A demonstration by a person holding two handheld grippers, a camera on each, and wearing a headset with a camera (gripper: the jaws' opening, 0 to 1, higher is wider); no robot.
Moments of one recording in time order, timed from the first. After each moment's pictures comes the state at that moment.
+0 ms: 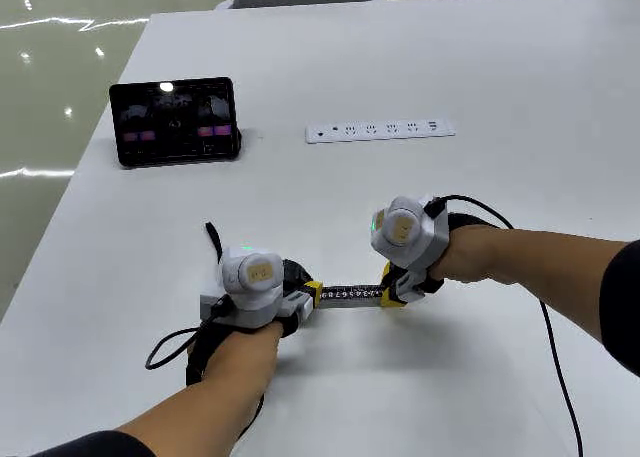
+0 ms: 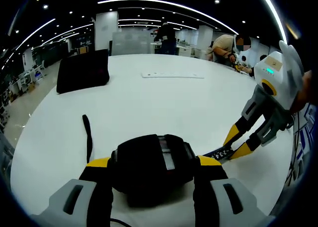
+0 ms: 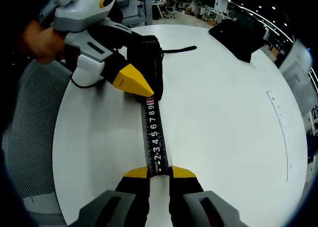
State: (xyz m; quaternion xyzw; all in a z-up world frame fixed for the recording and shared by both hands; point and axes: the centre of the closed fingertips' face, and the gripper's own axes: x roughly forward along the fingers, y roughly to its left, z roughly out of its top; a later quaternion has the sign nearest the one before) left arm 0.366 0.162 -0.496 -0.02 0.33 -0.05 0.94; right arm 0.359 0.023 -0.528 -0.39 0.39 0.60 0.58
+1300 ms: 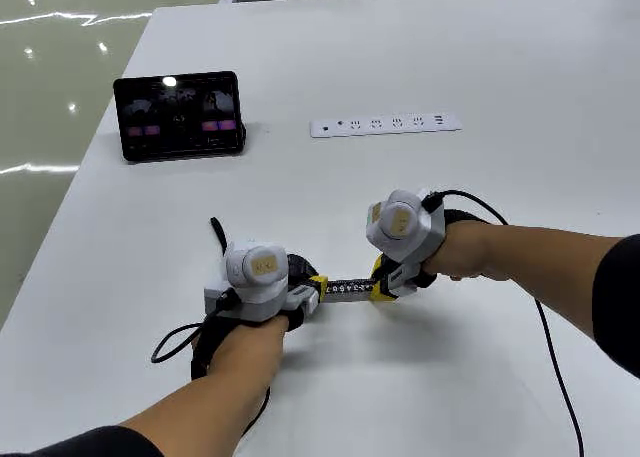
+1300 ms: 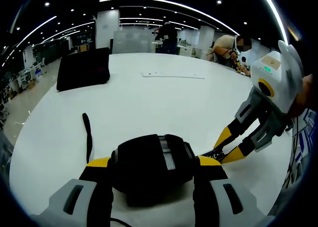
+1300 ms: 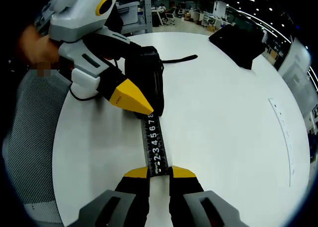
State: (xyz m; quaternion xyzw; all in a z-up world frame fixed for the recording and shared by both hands) left arm 0.365 0.162 -0.493 -0.03 0.33 -0.05 0.94; right arm 0.359 0.050 -0.527 -0.36 0.37 0.61 0.60
